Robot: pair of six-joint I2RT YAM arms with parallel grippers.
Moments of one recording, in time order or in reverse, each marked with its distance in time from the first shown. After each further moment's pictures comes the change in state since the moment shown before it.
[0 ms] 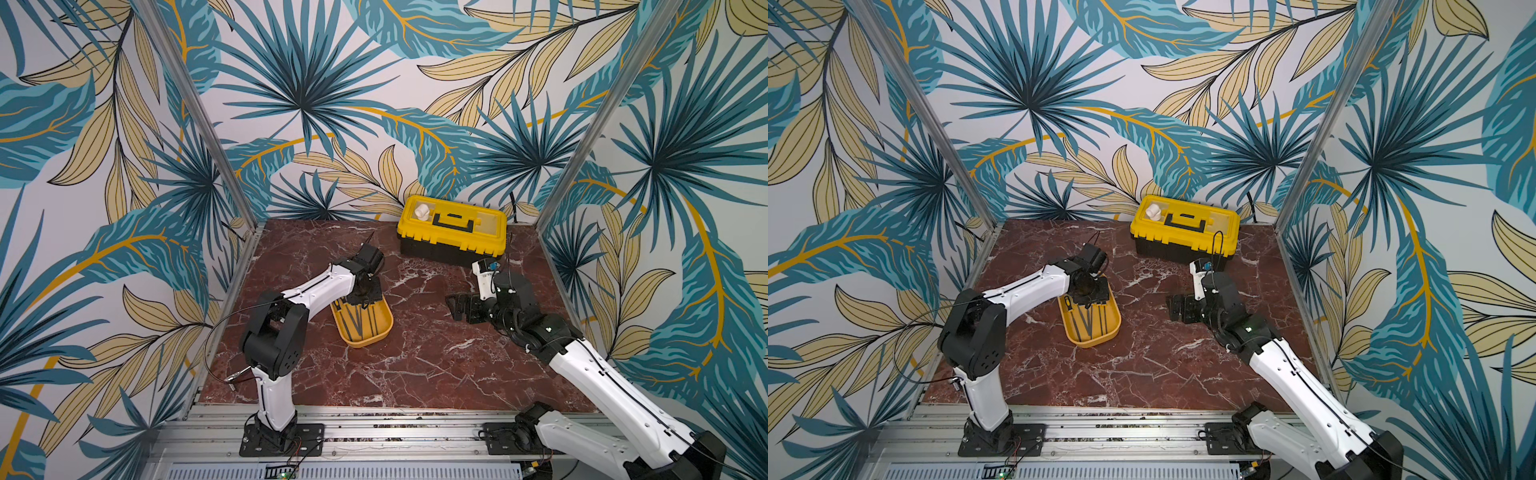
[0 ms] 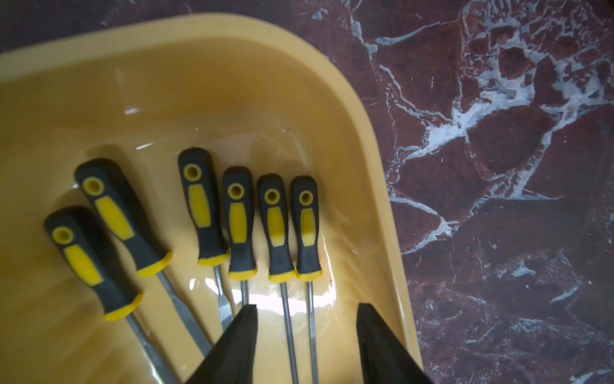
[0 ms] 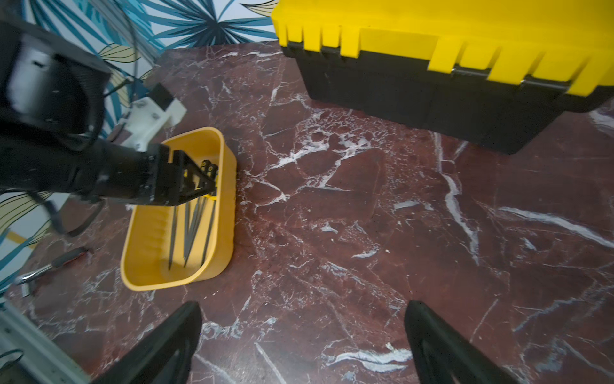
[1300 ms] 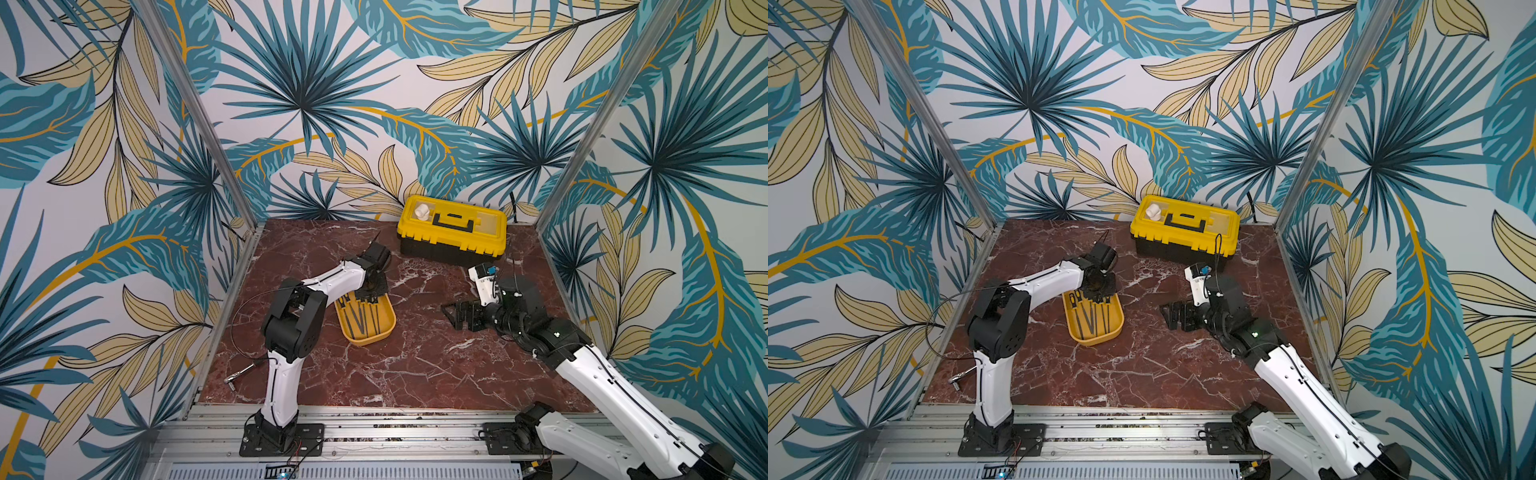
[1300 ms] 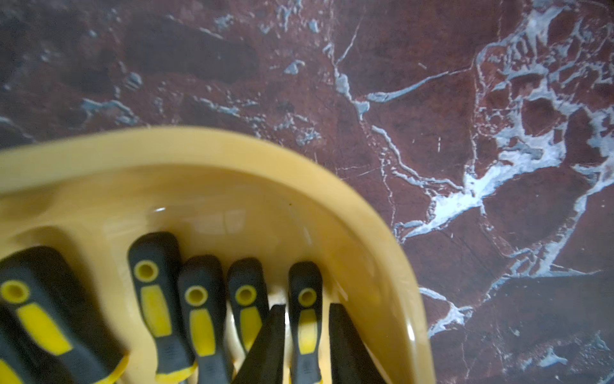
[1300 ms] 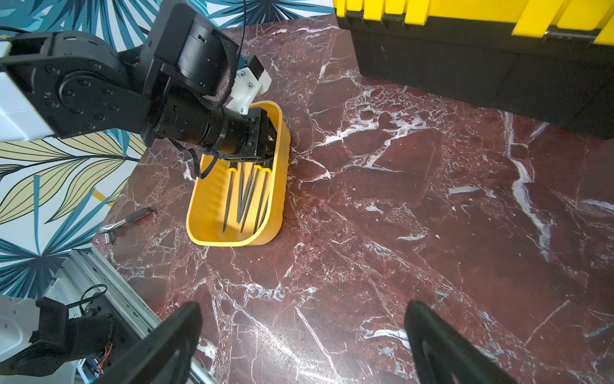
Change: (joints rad) left arm -0.002 0.172 0.112 0.069 -0.033 0.005; right arm 0.003 -0.044 0.008 -0.059 -0.134 0.007
